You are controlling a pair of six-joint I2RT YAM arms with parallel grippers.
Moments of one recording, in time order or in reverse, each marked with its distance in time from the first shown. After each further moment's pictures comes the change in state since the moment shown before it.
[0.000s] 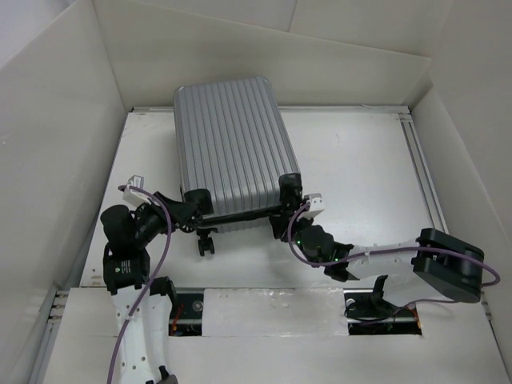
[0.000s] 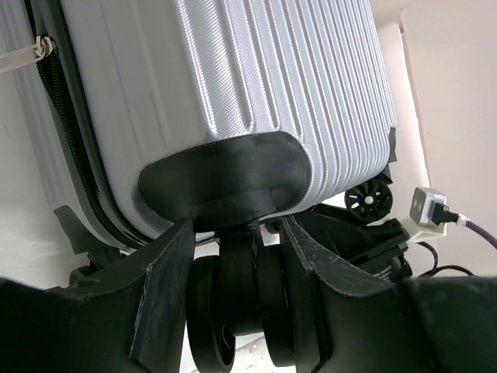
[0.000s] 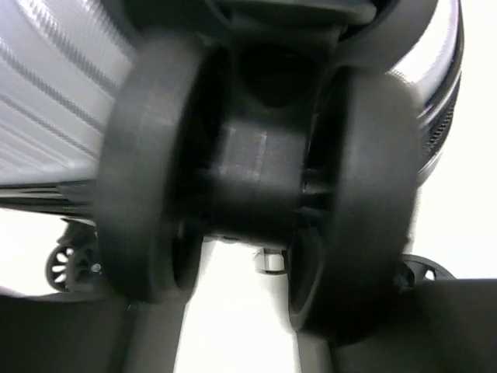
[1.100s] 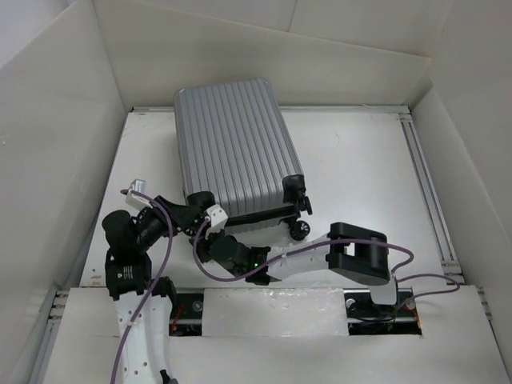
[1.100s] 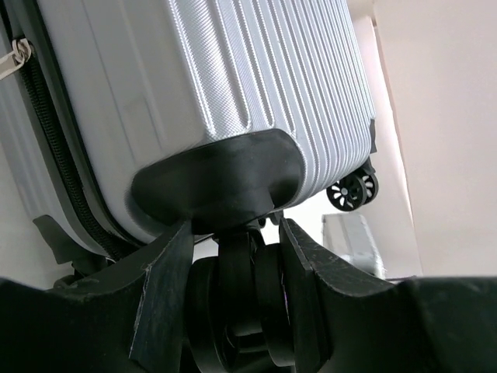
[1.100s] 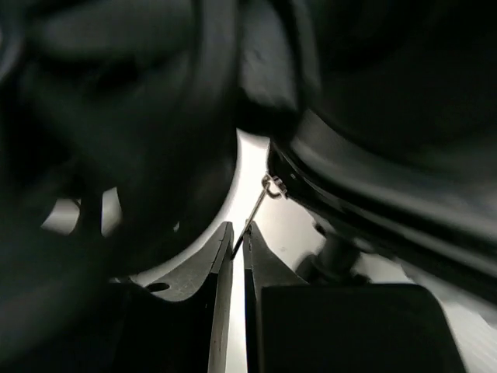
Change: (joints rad) left arm -0.008 -0.045 -0.045 0.047 0.057 -0.071; right arm 0.282 0.618 0.769 -0.173 -0.117 -0.089
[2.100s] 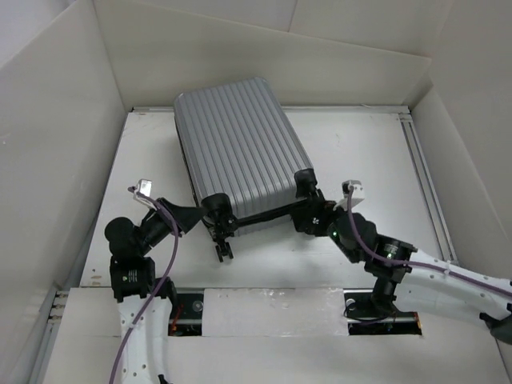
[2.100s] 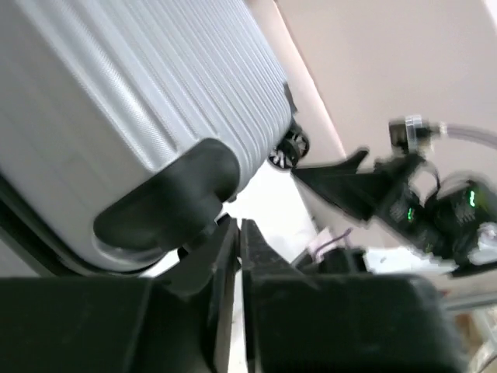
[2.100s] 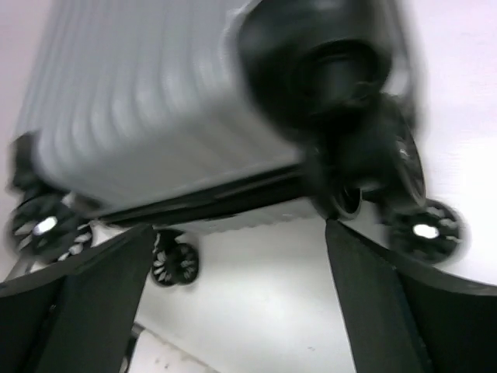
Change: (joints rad) left arm -0.040 -0.058 -0.105 0.270 0.143 -0.156; right arm -0.259 -1.184 -0.590 -0.636 0.076 0.253
